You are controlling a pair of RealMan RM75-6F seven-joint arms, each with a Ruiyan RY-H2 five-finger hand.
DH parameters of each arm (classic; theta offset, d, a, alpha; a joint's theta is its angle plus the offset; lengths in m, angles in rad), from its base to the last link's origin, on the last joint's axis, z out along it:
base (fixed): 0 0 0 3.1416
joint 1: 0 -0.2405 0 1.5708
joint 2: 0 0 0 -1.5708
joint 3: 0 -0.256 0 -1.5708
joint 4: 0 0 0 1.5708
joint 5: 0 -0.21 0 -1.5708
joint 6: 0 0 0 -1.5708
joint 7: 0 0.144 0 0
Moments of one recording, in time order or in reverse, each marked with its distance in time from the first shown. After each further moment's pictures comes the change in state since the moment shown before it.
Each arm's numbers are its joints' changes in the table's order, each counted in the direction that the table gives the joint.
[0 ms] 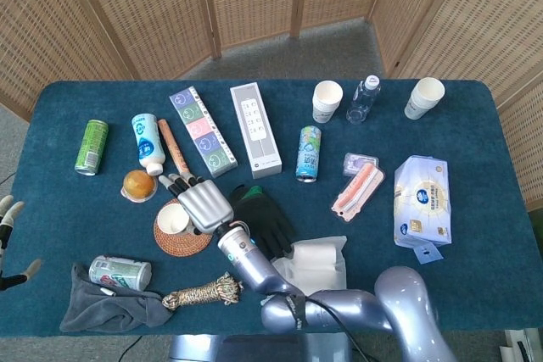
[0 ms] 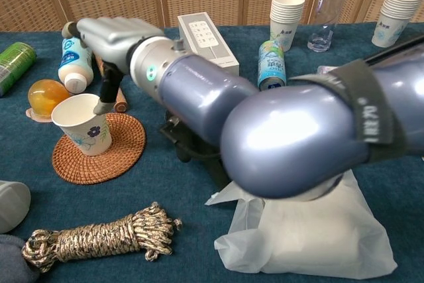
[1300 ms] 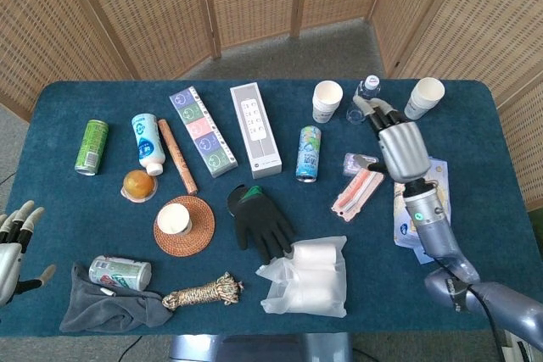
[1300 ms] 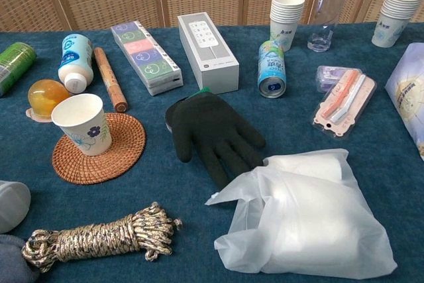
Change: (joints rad) left arm 0.007 -0.028 -0.028 0.015 -0.037 0.014 0.057; right arm 0.529 0.647 0.200 -0.008 0.478 -0.360 0.687
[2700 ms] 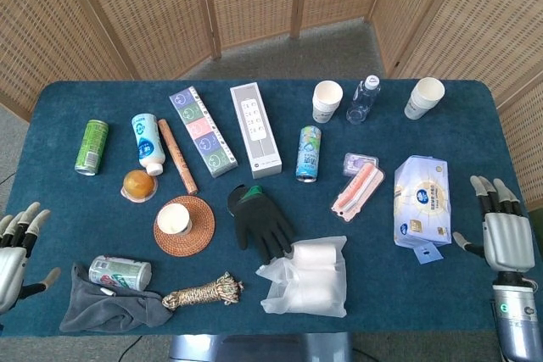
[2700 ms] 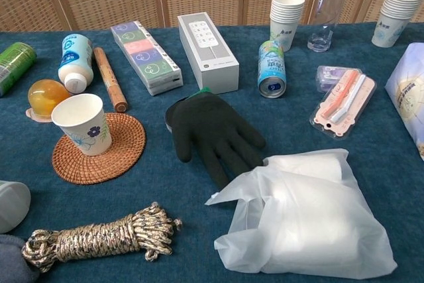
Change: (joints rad) left arm -0.015 0.001 -0.020 0.027 -0.065 -0.037 0.025; right arm 0.481 0.141 0.165 0.173 -0.077 -0.180 -0.151
